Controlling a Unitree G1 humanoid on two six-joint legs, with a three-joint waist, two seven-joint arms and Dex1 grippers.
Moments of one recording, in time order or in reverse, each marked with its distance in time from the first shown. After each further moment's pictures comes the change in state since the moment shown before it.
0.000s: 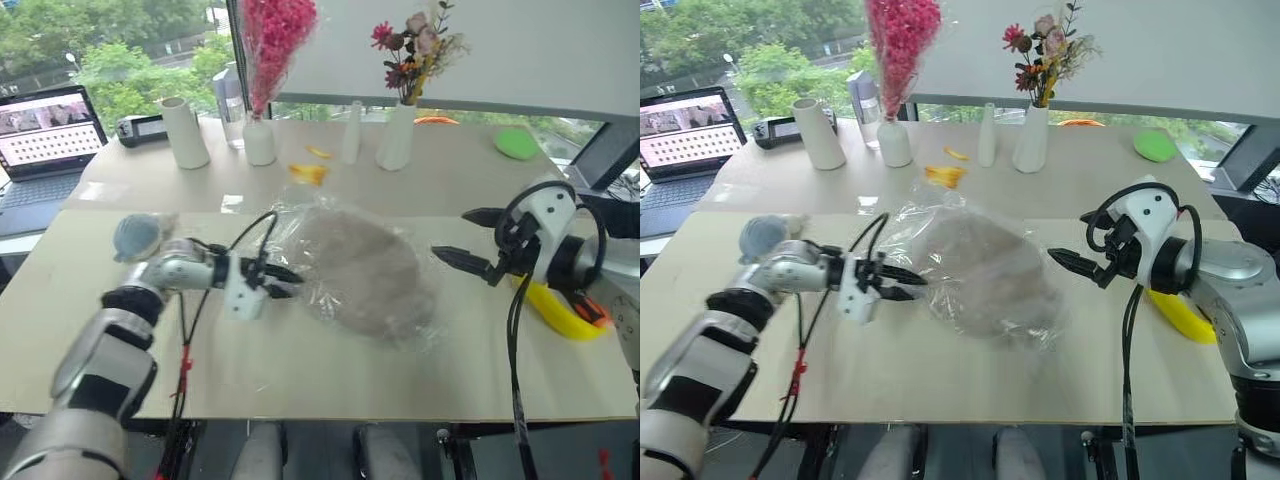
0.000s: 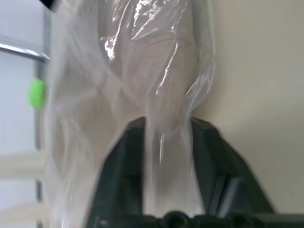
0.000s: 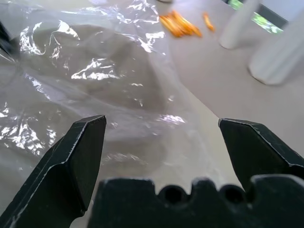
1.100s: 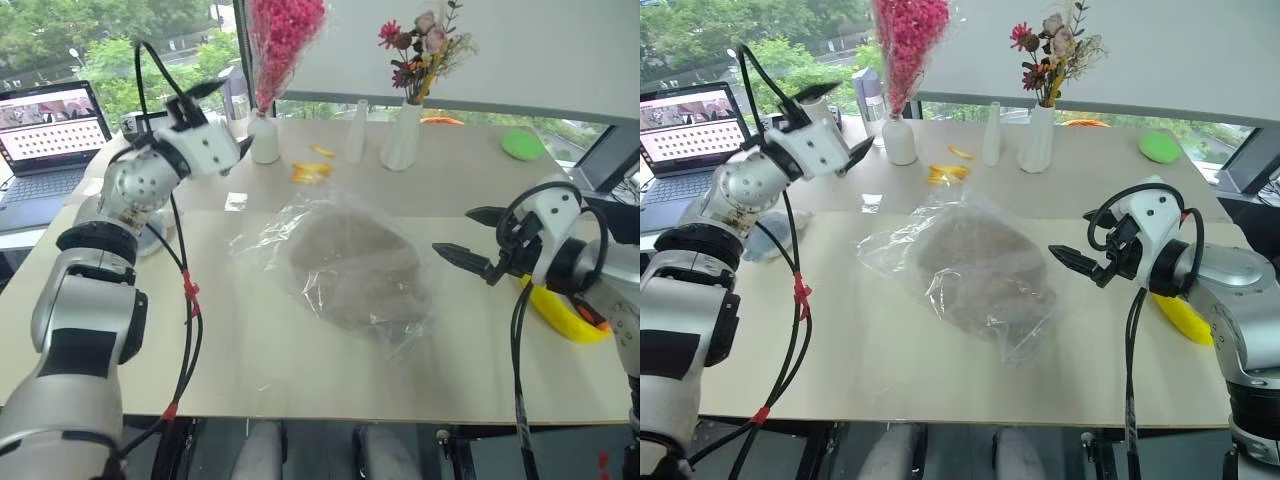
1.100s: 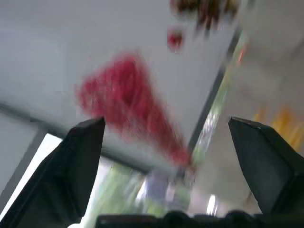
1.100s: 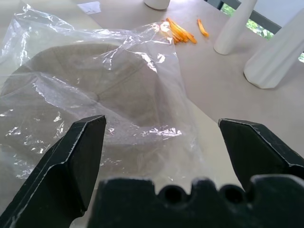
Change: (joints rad) left arm -0.110 -0.078 0.219 -0.238 -0.257 0.459 0.193; right arm 0.018 0.039 -0.033 -0.051 0.008 0.025 -0.030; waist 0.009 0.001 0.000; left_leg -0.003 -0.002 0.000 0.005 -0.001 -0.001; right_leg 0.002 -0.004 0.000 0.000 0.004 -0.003
